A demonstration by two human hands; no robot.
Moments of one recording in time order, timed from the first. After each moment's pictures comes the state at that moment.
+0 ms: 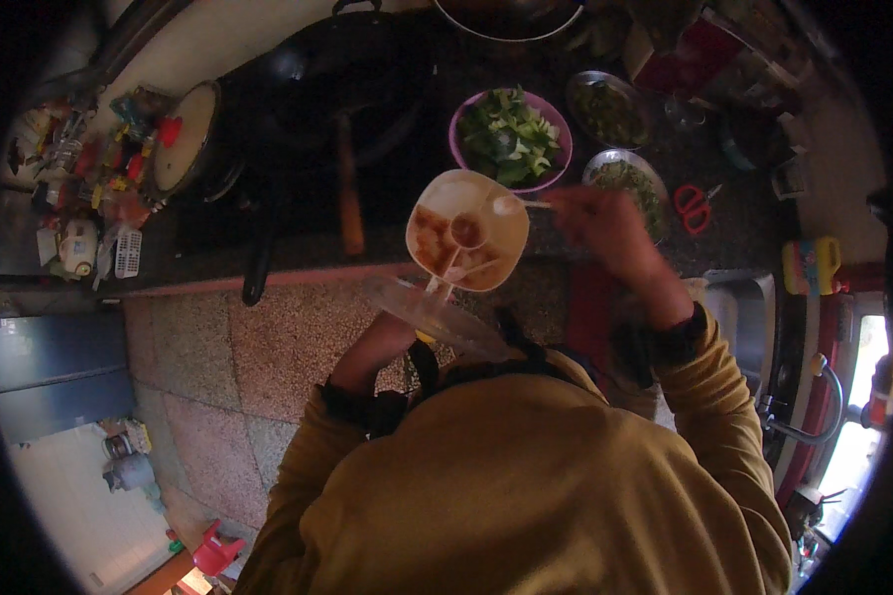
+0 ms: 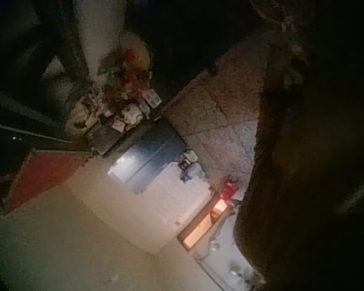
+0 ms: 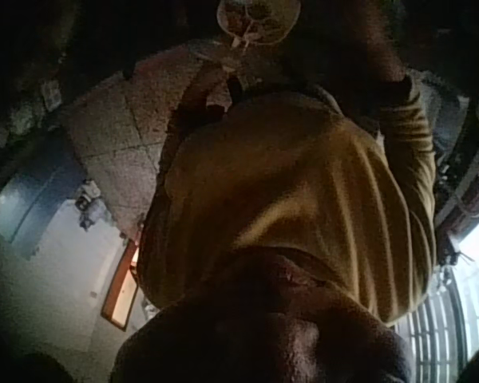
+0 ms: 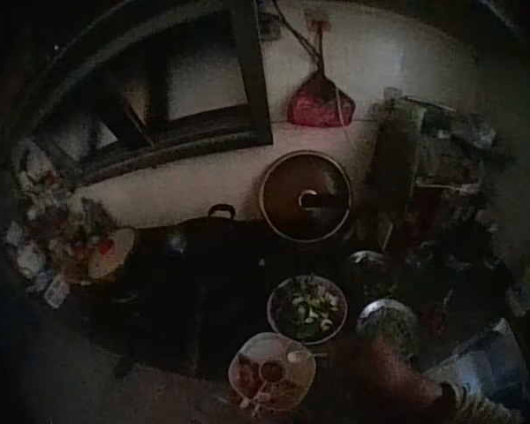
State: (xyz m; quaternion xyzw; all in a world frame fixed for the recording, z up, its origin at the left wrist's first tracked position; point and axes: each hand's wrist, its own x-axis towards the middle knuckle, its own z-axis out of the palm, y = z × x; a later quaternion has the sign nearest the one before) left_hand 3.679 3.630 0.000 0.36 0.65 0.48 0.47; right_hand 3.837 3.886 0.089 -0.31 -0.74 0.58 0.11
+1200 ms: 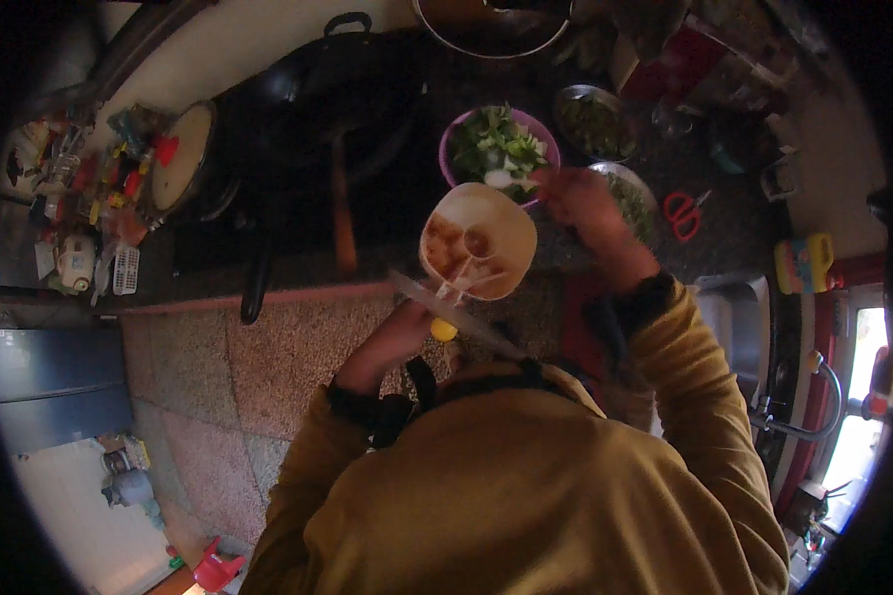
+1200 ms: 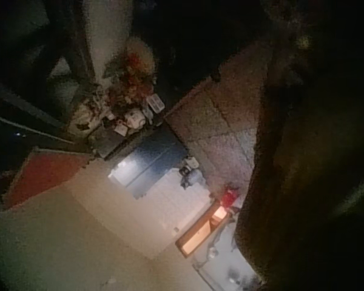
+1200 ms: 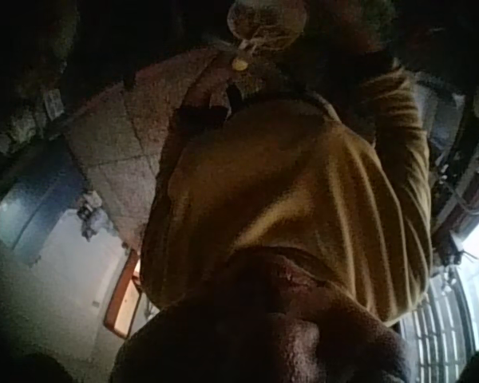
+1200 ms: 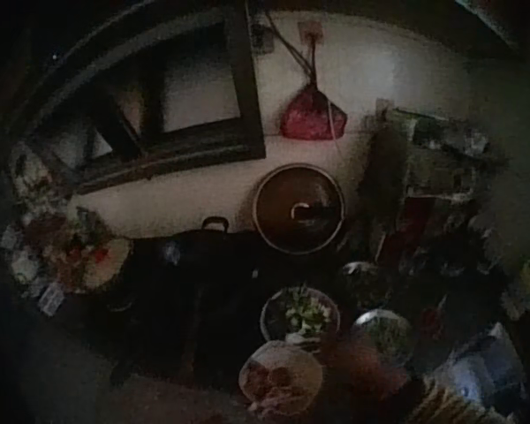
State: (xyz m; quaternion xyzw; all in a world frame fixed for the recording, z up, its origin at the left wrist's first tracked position) left_hand 3.683 3.667 0.011 0.31 0.62 0.50 0.52; right_hand 3.804 3.927 0.044 -0.37 -0.65 0.64 0.17
